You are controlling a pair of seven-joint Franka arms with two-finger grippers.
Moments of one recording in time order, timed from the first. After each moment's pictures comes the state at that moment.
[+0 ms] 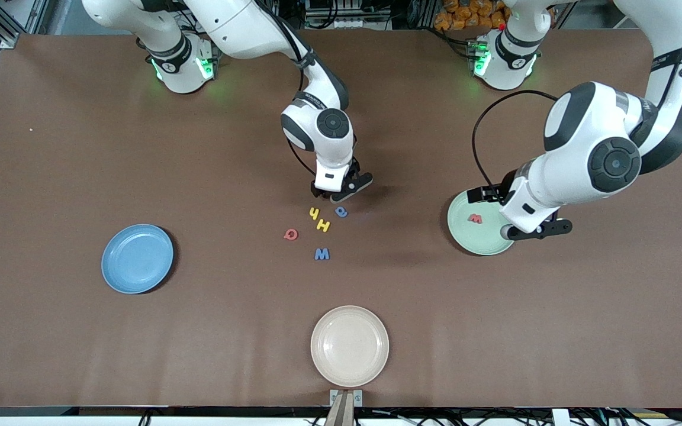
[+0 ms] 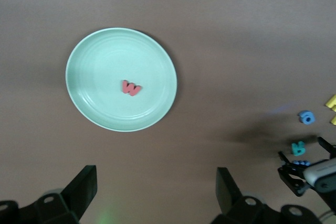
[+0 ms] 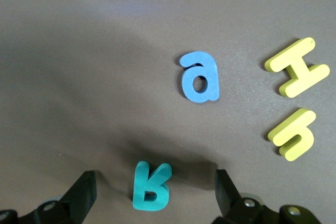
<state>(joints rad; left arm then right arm) 0.15 0.32 -0.53 -1.65 -0.01 1.73 -0.49 0.89 0.68 -0.01 -1.77 0.00 2.44 0.31</state>
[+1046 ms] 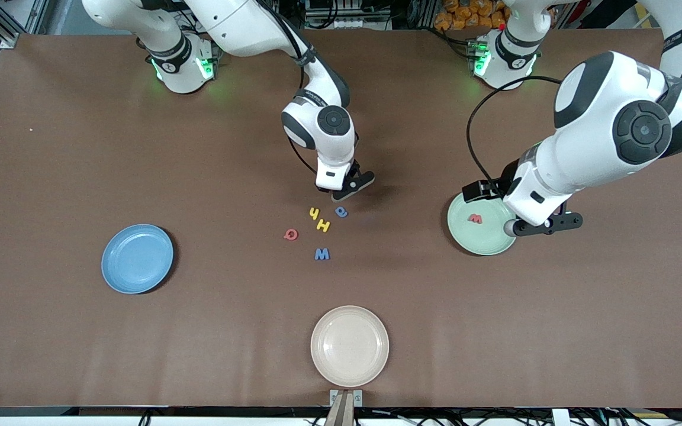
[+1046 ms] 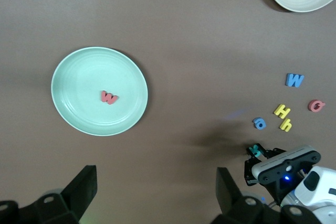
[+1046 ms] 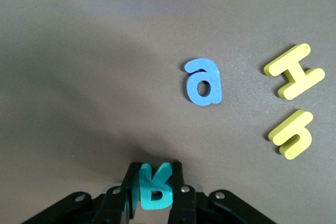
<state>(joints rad) 0.12 0.32 -0.53 -1.52 -0.05 1.70 -0.53 0.89 0.67 -0.01 -1.77 0.00 2.44 0.32</state>
